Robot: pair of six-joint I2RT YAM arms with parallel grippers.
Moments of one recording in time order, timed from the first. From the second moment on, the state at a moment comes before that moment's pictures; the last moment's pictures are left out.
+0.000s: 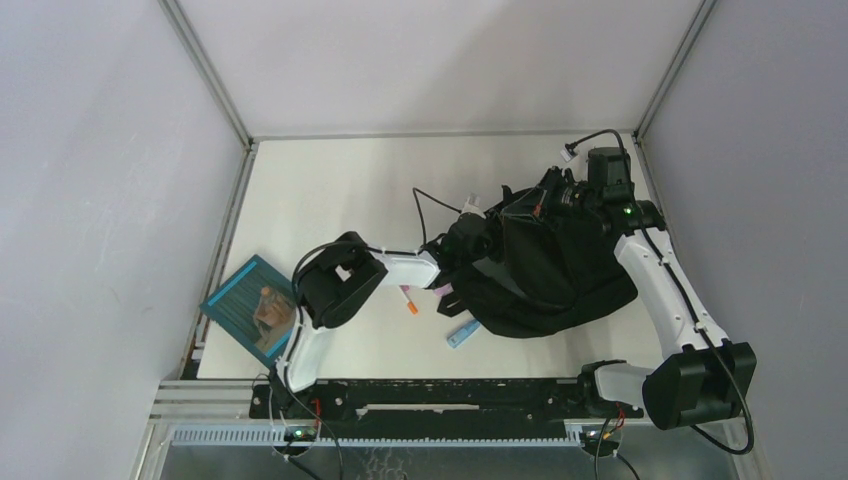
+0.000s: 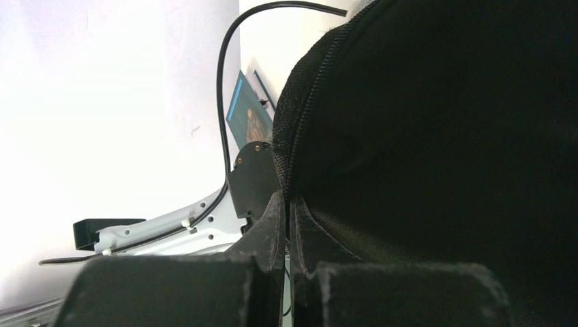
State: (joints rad) left arm -0.92 2.12 1.26 0.60 0.06 -1.48; right arm 0.15 1.24 1.16 -0.57 -0.72 0.78
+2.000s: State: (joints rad) left arm -0.92 2.12 1.57 -0.16 0.35 -1.08; right arm -0.06 1.17 1.03 -0.60 -0.73 0.73
